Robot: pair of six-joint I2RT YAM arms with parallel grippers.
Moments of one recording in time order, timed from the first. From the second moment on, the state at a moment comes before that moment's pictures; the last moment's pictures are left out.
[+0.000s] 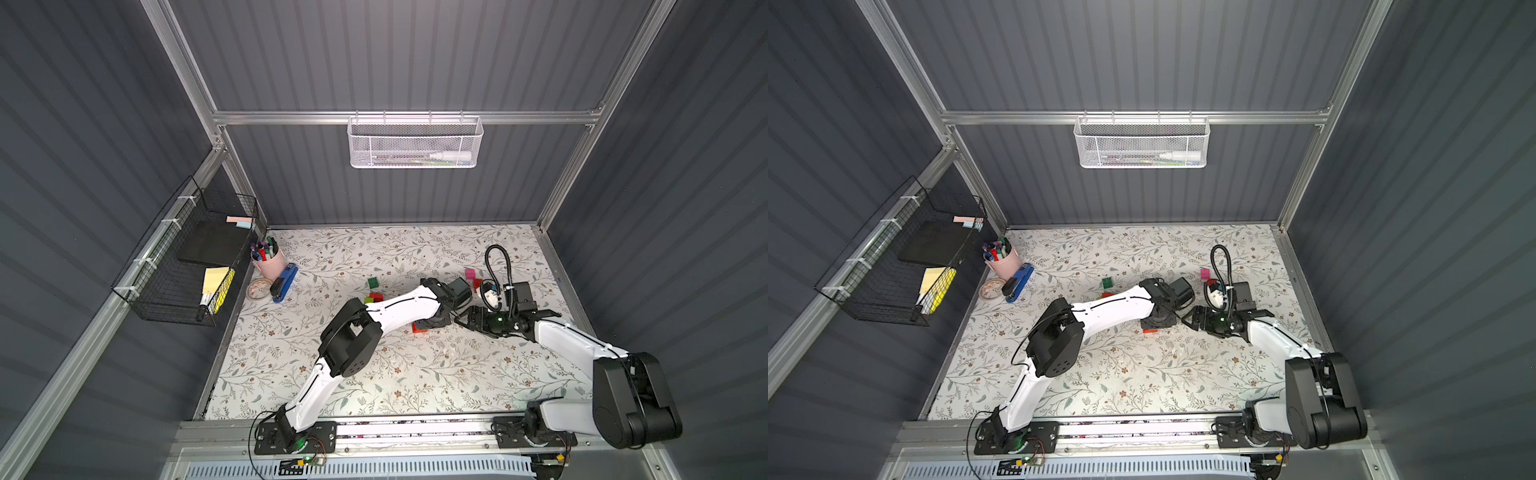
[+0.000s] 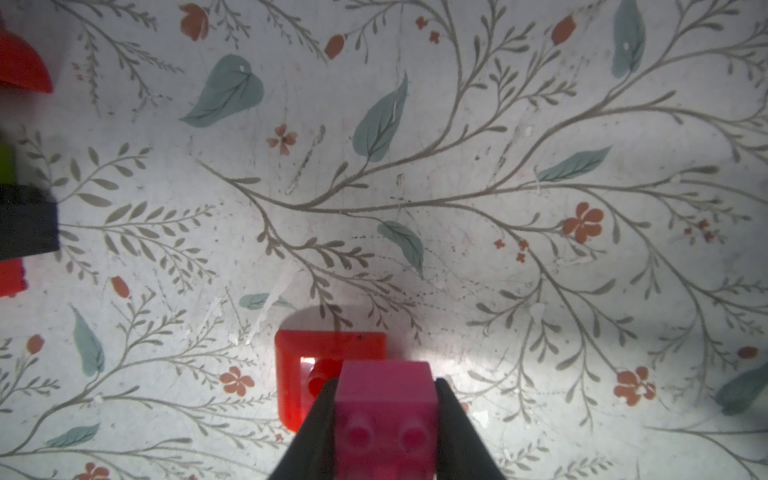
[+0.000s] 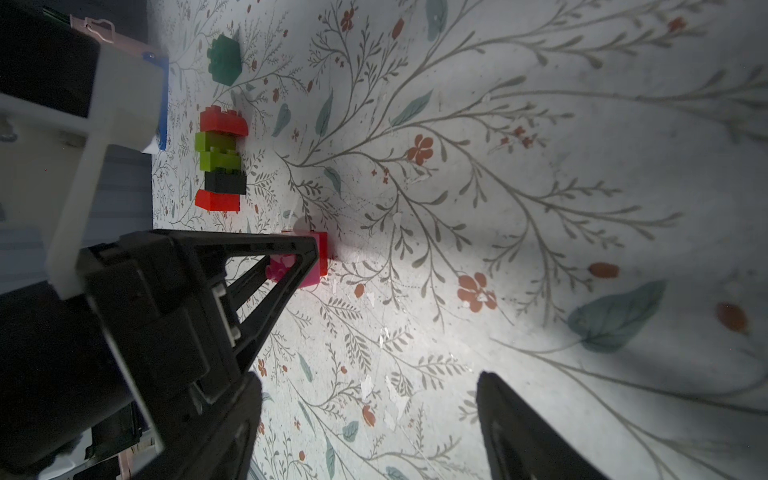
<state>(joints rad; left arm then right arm) -0.95 2.24 1.85 -1.01 -0.25 -1.07 0.14 1.33 0.61 -0.29 -0.64 0.36</state>
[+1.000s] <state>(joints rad) -0.84 2.07 1.87 -1.06 -0.25 -0.82 0.14 1.33 0.62 -0.31 -0.68 0.35</state>
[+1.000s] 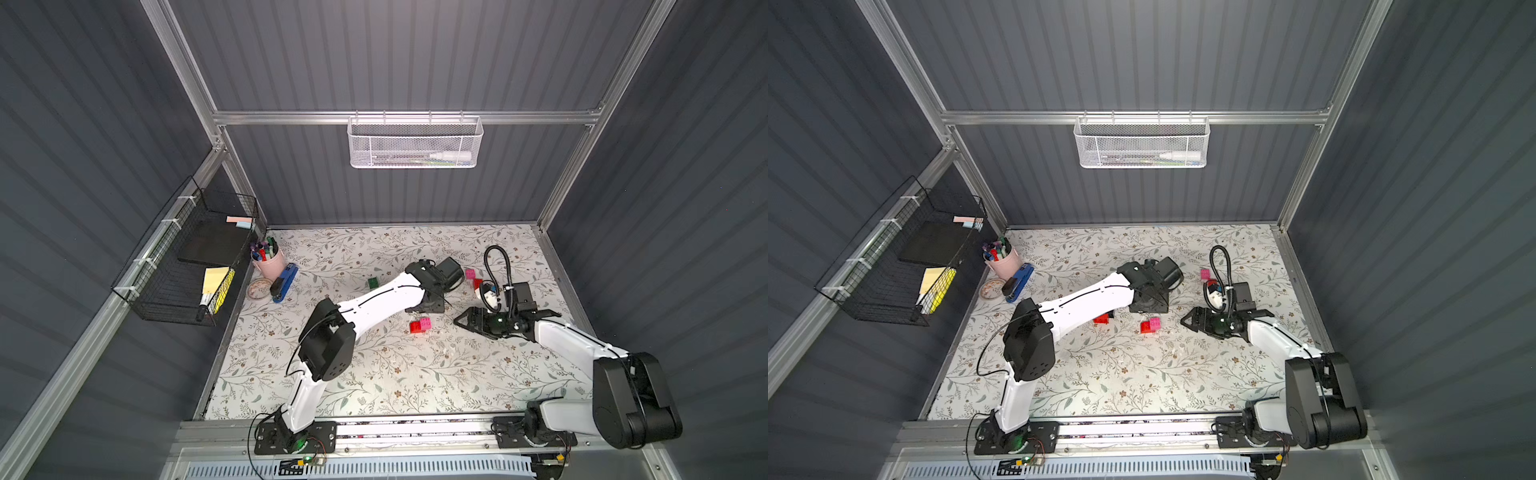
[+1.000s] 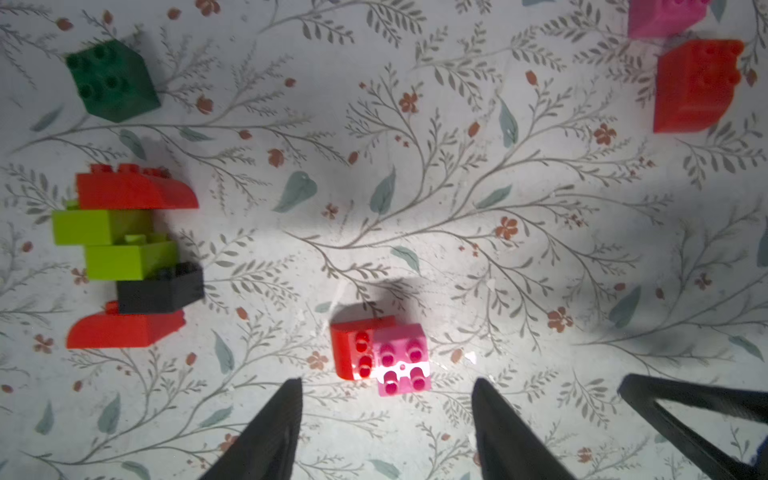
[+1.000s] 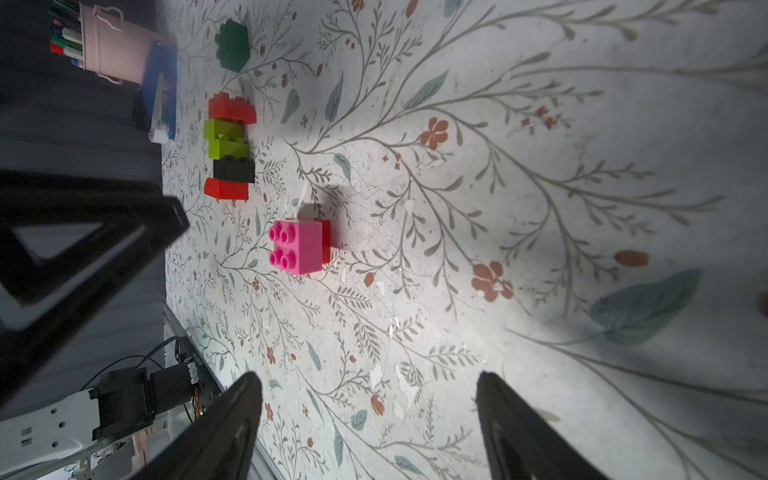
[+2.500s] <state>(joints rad) -0.41 2.31 1.90 -0.88 -0.11 -0.61 0.30 1.45 0.81 -0.37 -0.63 0.36</state>
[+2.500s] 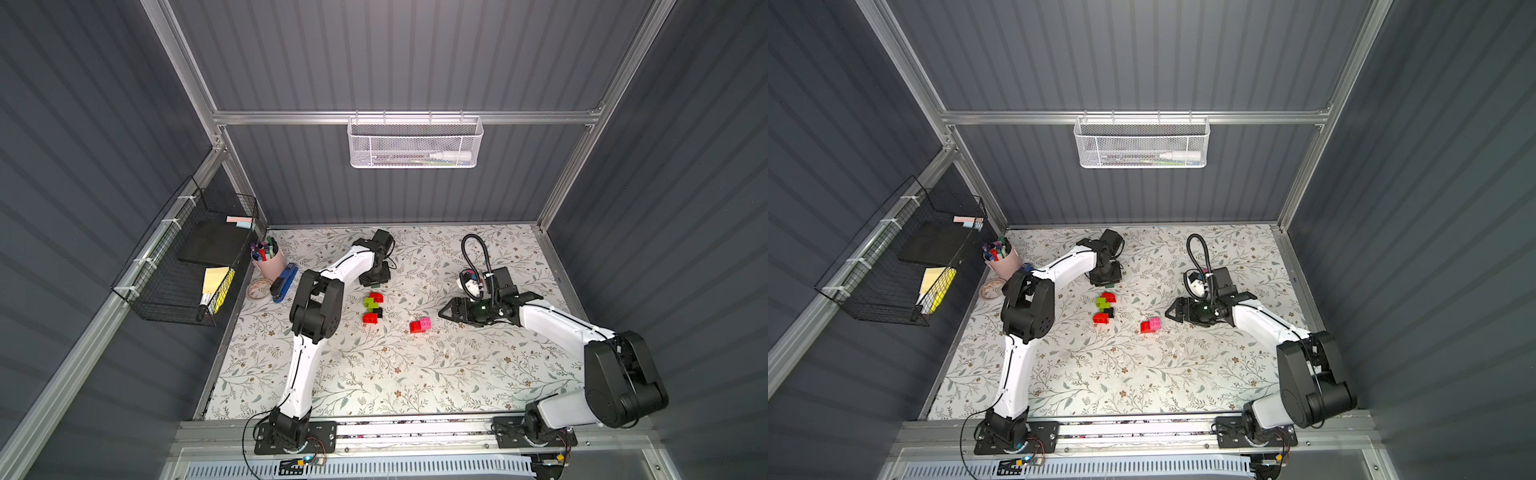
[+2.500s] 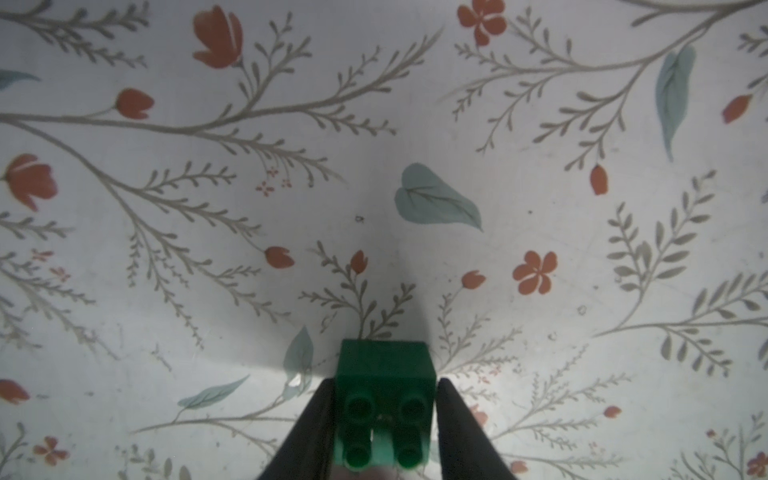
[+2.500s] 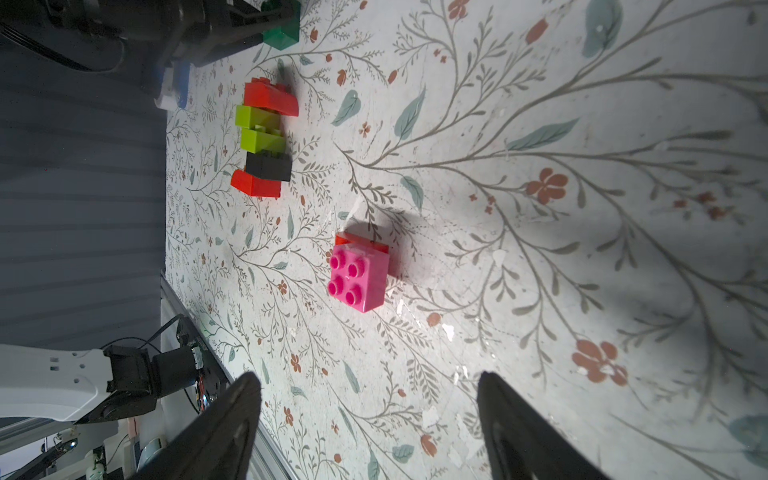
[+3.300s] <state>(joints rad) -0.53 2.08 1.79 -0.95 -0.17 -0.63 0.30 1.46 0.82 -0.37 -0.60 0.37</state>
